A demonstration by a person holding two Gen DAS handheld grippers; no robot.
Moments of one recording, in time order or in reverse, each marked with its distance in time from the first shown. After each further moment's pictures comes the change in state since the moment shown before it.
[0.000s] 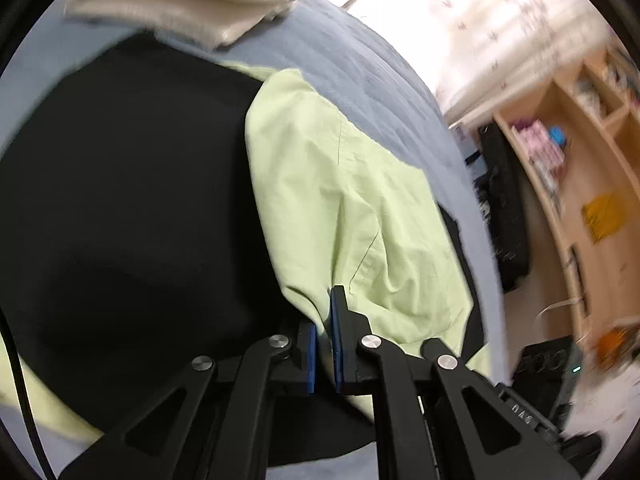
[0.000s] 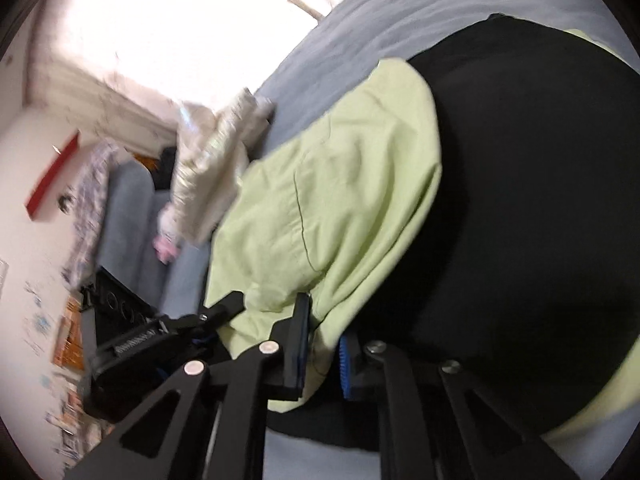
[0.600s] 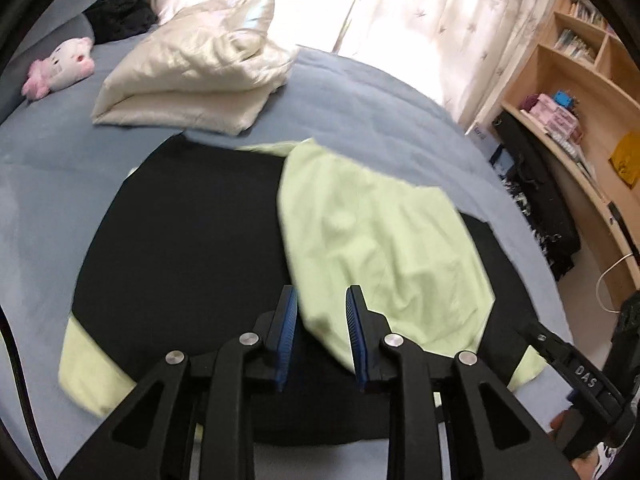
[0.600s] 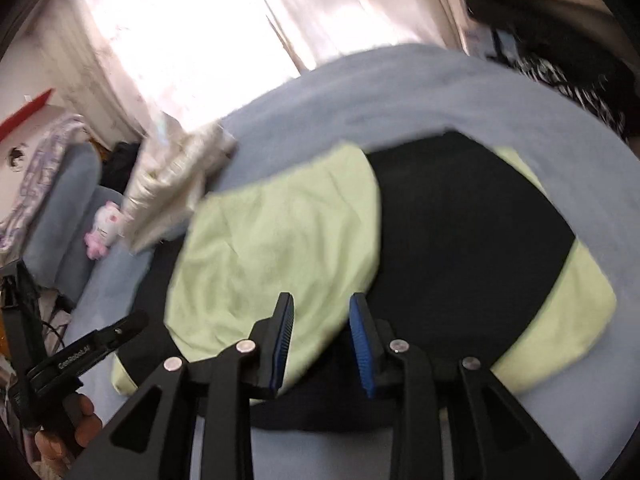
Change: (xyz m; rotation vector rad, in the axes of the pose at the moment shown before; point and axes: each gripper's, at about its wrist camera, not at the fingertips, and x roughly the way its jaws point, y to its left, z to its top) left arm -0.044 -0.028 -0.001 0.200 -0.181 0.181; right arm -0.042 0.049 0.004 -0.248 -0.188 -0.278
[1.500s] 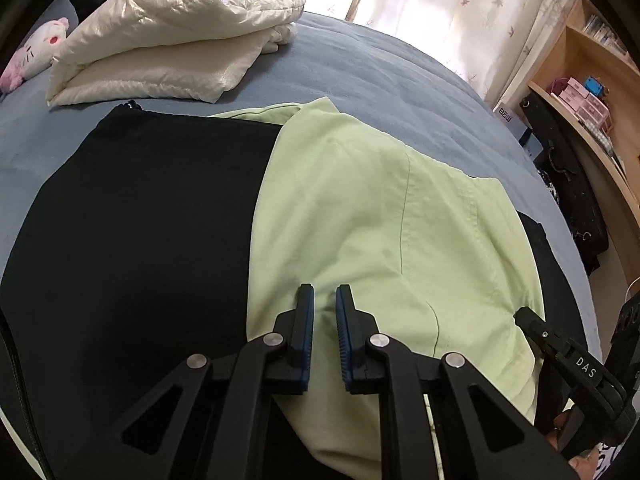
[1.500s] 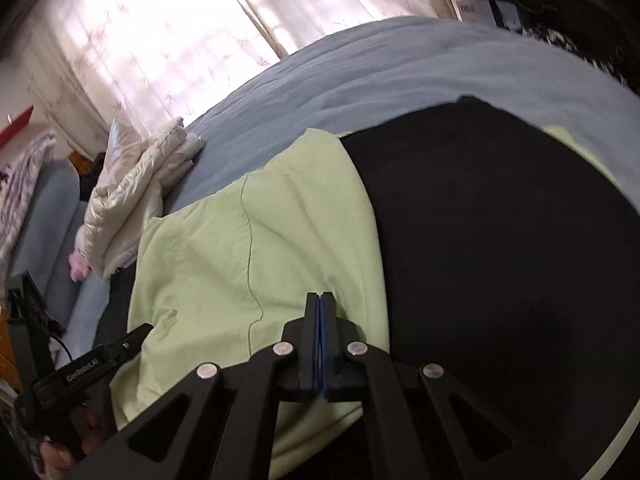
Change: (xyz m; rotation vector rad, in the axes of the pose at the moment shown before) left arm 0.116 0.016 0.018 -0.006 0.091 0.065; right arm 0.100 -0.055 0.020 0.105 0.057 -0.017
